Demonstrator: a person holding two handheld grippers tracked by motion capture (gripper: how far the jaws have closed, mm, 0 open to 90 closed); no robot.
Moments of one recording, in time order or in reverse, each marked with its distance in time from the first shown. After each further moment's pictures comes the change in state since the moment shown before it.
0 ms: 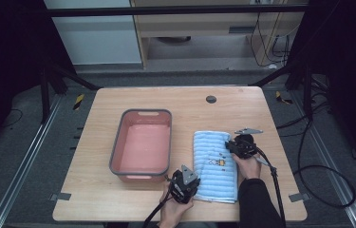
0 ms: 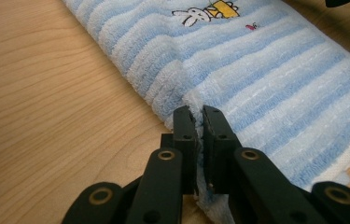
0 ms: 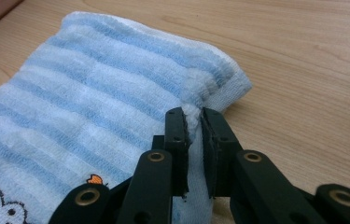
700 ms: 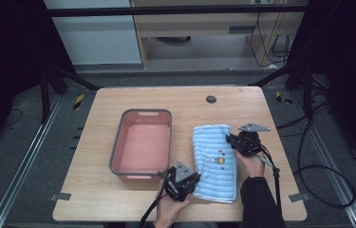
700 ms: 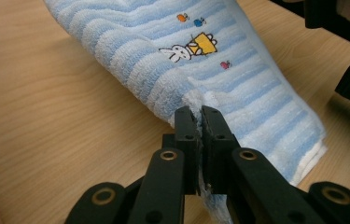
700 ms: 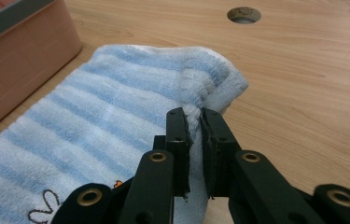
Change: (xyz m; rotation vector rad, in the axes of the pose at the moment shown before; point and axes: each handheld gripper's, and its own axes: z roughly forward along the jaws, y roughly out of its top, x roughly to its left) left arm 0.005 0.018 -0.031 -0.110 -0.076 -0.007; right arm 0.017 0.023 -0.044 -0.134 0.009 -0.050
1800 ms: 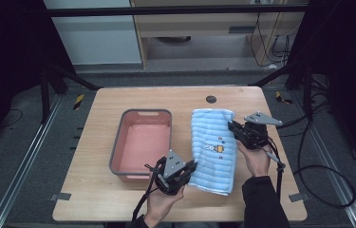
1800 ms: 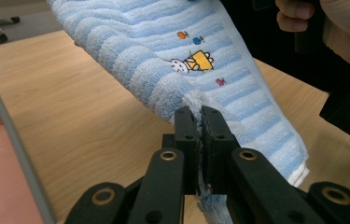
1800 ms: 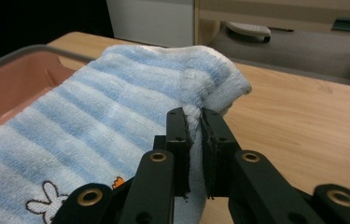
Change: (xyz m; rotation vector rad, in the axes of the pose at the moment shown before) left arm 0.003 0.045 -0.053 -0.130 0.009 0.061; right arm 0.020 0.047 -0.050 -0.160 -0.004 -0.027
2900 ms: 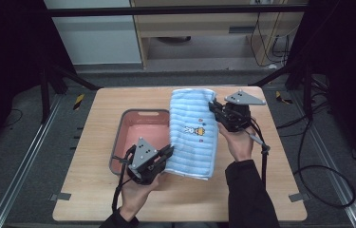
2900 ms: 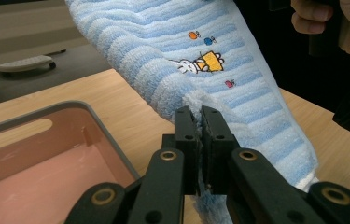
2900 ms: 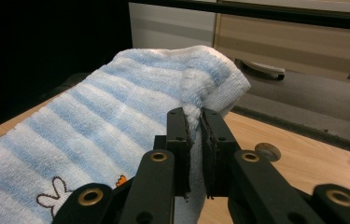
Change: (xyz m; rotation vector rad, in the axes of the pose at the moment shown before) left arm 0.040 0.026 -0.057 -0.096 0.114 0.019; right arm 0.051 0.072 0.007 -0.096 0.056 -0.073
